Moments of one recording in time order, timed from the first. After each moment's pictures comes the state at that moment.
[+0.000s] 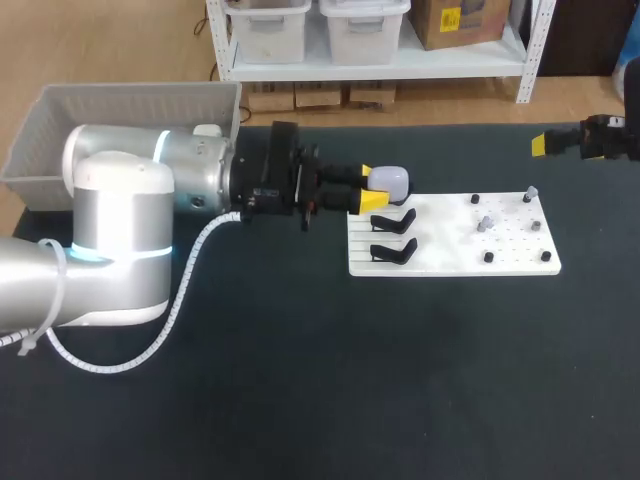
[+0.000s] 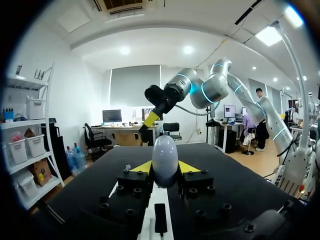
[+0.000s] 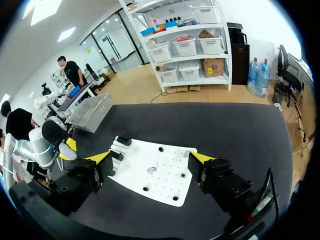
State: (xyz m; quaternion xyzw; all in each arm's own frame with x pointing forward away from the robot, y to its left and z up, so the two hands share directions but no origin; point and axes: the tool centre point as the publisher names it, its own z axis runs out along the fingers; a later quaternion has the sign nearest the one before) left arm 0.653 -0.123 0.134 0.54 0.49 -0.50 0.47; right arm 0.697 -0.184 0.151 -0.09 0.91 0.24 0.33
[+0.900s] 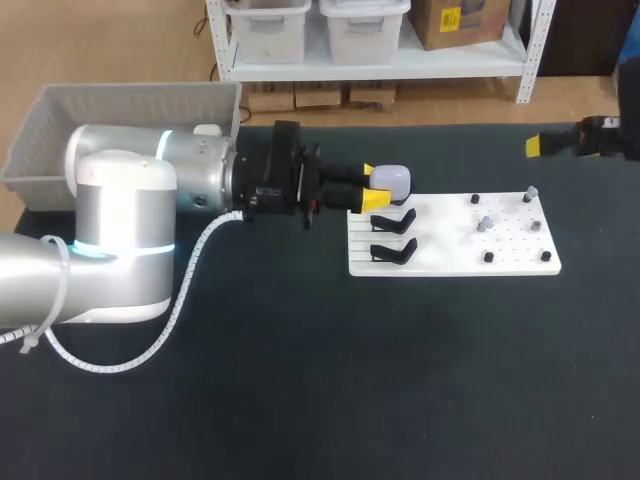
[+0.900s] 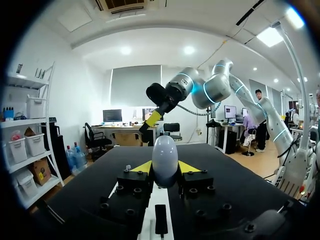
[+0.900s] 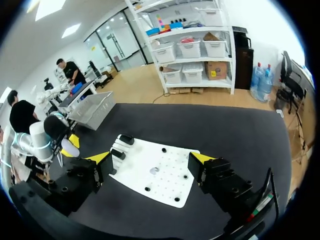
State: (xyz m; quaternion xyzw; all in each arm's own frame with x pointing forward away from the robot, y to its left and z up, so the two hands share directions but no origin) left arm 0.654 -0.125 0.135 0.54 0.49 -0.50 0.47; right arm 0.691 -0.169 0.155 -0.12 0.90 0.24 0.34
